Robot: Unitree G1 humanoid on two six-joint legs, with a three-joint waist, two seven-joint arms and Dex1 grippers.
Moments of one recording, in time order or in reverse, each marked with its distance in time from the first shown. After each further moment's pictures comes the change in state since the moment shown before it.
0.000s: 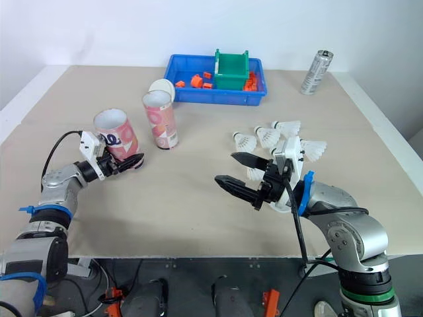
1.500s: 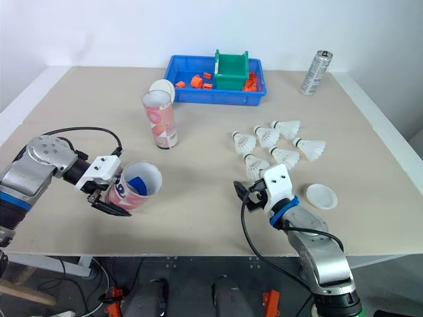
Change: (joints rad) left arm 0.025 0.381 -0.541 -0.690 -0.043 0.305 -0.475; right arm 0.148 0.173 0.152 0.045 -0.535 -0.121 -0.508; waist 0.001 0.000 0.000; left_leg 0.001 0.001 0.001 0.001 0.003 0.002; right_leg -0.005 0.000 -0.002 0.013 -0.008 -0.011
